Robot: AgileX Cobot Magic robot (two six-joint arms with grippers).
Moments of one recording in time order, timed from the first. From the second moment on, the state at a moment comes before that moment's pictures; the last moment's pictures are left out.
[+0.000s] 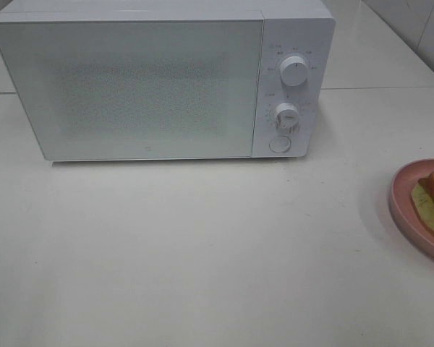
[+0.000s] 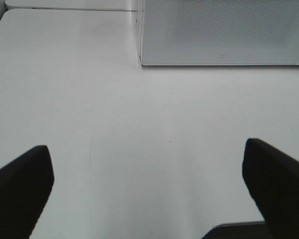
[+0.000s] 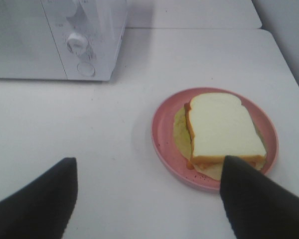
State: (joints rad) left arm -0.01 0.00 -0.52 -0.12 1.08 0.01; right arm 0.12 0.01 -0.51 -0.05 0.97 0.08
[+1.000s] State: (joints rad) left arm -0.01 0.00 -0.52 -0.12 1.08 0.01; right arm 0.12 0.54 -0.52 -0.05 0.53 0.09
